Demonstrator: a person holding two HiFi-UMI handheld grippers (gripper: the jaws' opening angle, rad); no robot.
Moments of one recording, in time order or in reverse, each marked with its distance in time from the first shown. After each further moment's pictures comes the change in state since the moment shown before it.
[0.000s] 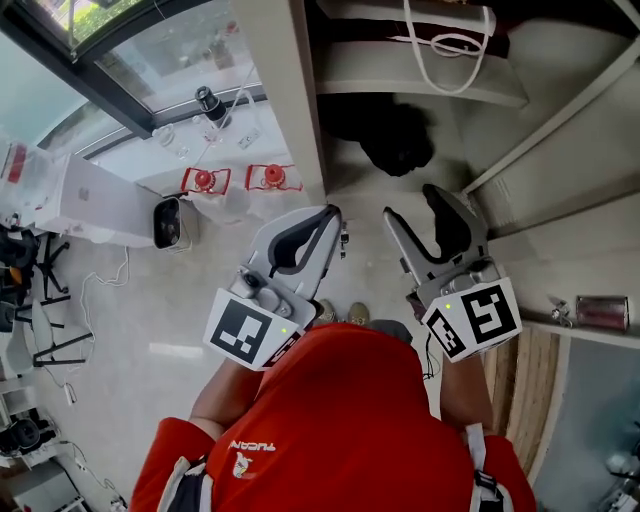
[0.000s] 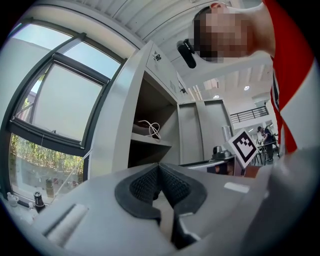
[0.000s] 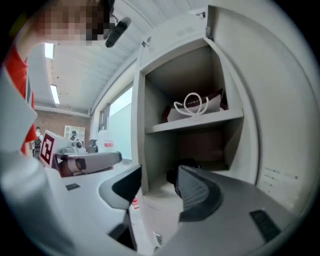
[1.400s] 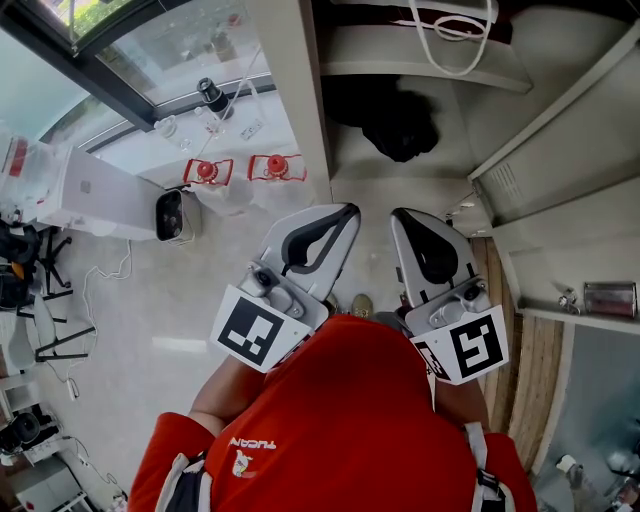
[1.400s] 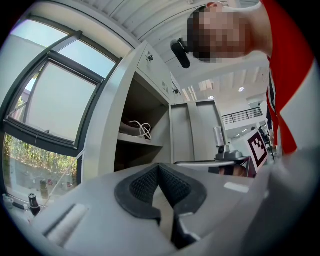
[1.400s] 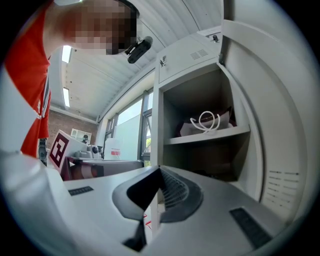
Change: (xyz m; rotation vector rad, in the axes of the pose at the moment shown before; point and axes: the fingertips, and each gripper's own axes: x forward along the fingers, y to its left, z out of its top) left arm -0.004 -0.029 -0.005 -0.018 0.049 -0.063; right arm -0.025 0.046 0.013 -0.057 -0.156 0.040
